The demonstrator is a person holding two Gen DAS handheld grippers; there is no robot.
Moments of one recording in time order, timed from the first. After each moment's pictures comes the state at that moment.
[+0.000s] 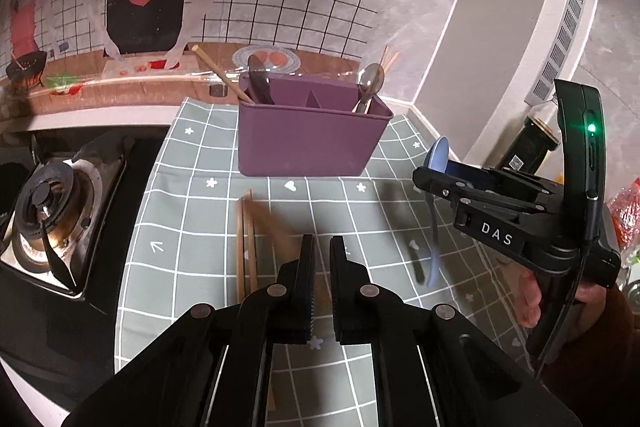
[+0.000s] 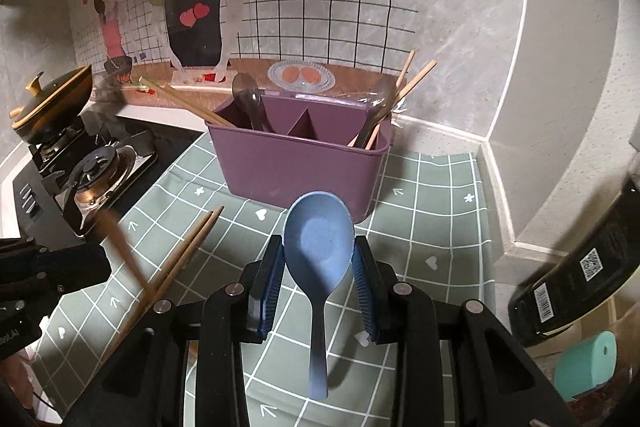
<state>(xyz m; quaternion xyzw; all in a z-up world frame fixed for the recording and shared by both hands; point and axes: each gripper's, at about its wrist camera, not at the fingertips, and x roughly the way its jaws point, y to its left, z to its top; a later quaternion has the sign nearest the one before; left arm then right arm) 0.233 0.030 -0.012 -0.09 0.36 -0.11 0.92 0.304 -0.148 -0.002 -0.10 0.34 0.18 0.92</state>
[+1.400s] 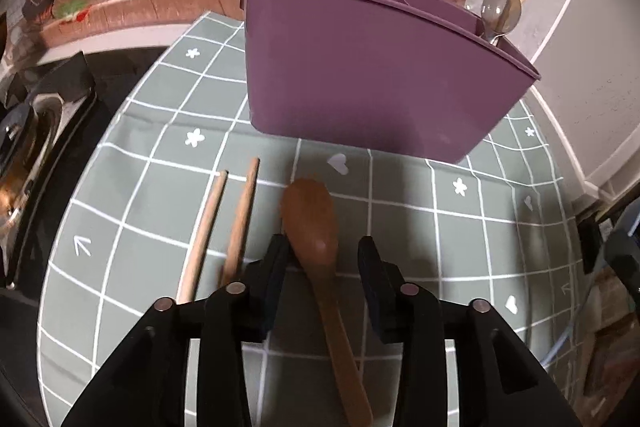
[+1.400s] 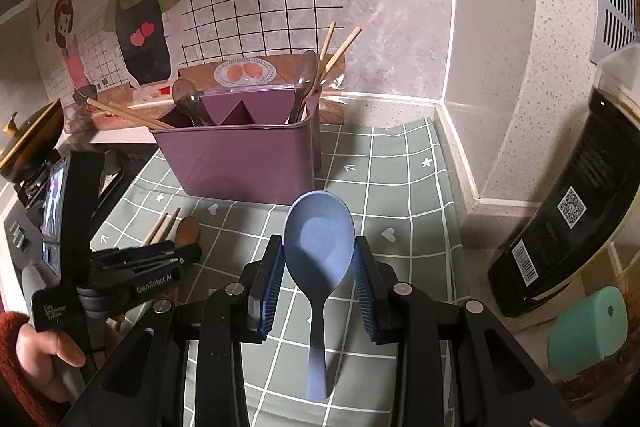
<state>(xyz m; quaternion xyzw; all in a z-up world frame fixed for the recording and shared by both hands) 0.356 0.009 -0.115 -0.11 0.46 0.03 0.88 0.313 -0.201 -0.020 -0.04 0.35 0.13 0.93</state>
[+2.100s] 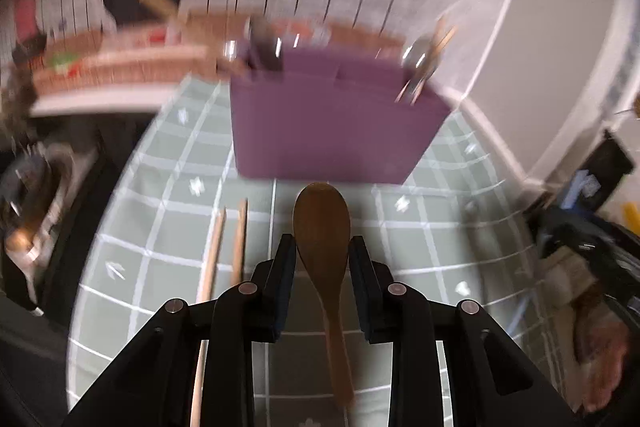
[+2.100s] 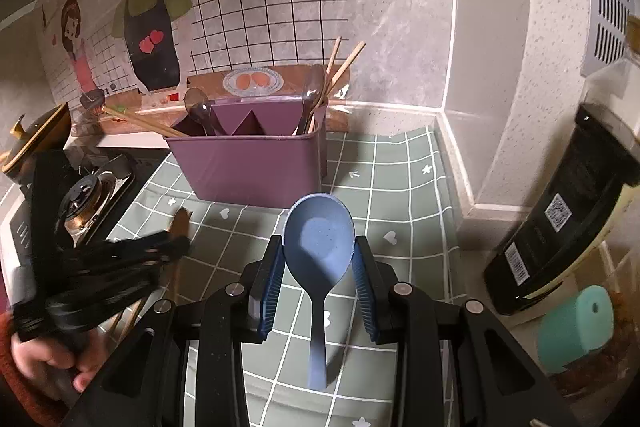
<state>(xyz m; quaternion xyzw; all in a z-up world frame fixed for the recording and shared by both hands) 0.307 0.006 -0.051 -0.09 0.36 -0.04 0.93 0.301 -0.199 0.000 -0.03 0.34 0.13 0.93</state>
